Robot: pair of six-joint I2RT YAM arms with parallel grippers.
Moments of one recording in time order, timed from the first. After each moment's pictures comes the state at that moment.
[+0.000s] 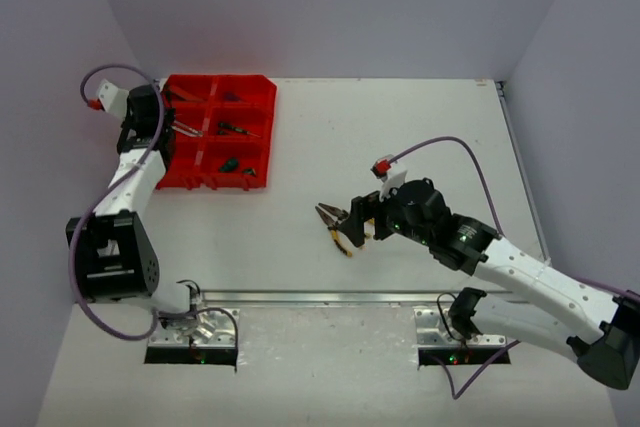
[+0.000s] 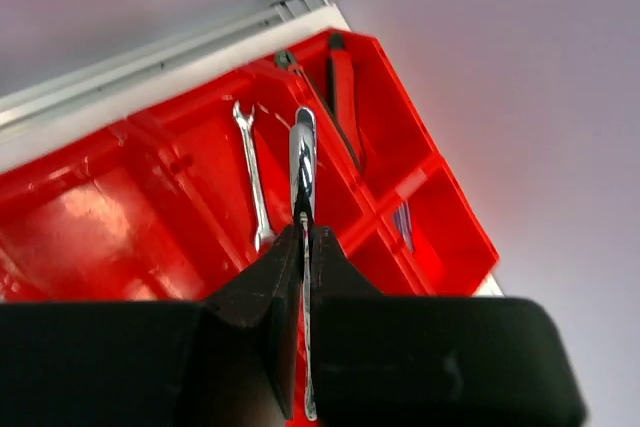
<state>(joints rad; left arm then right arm) 0.16 1.44 1.07 -0.03 -0.46 -0.83 0.85 0.92 0.69 -0.28 0.05 0.38</state>
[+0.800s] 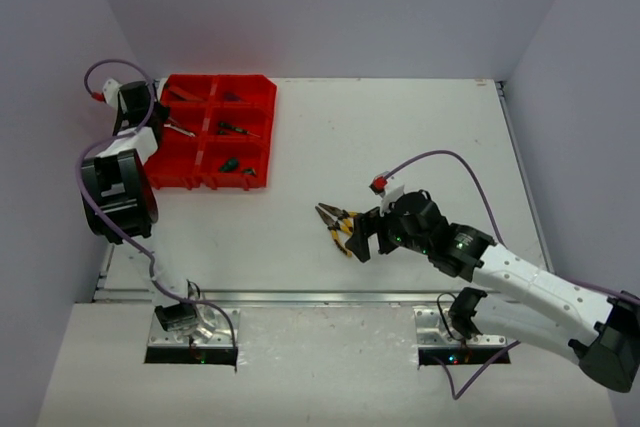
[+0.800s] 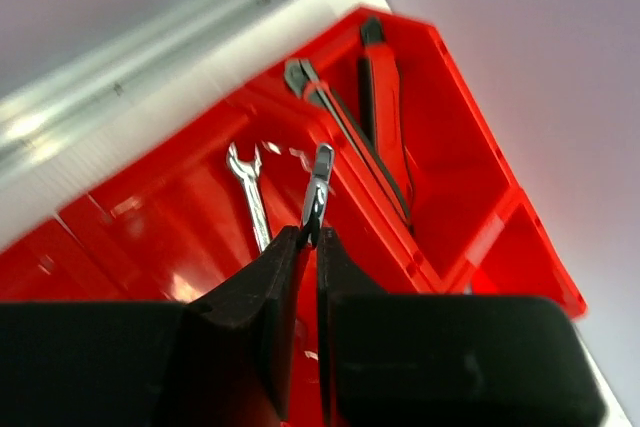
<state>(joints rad) 0.32 1.91 1.33 0.11 -0.20 -0.75 0.85 0.88 0.57 -0.31 0.01 0.36</state>
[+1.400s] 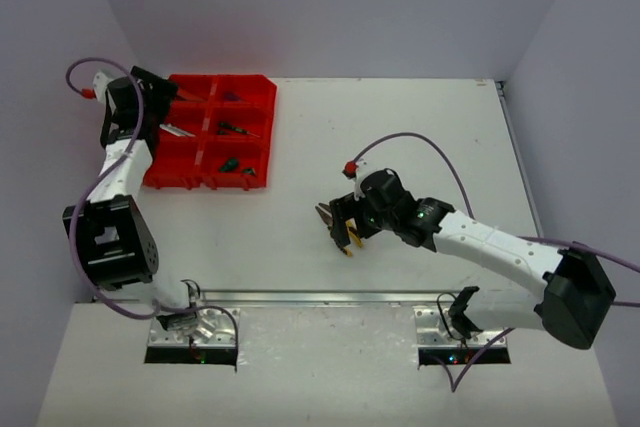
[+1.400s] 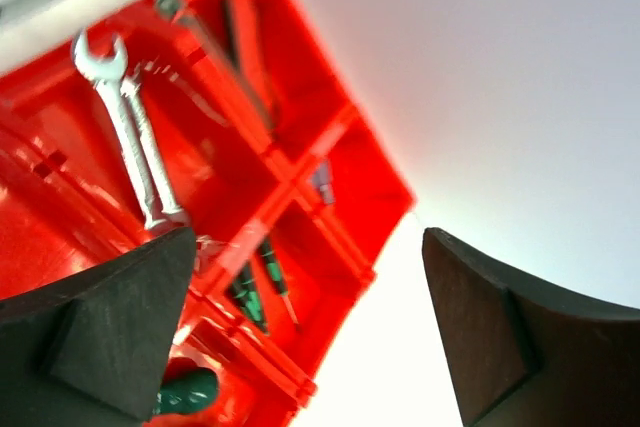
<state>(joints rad) 0.28 1.57 1.18 0.00 -0.06 -0.89 0.83 1.22 0.75 -0.30 0.02 0.35</state>
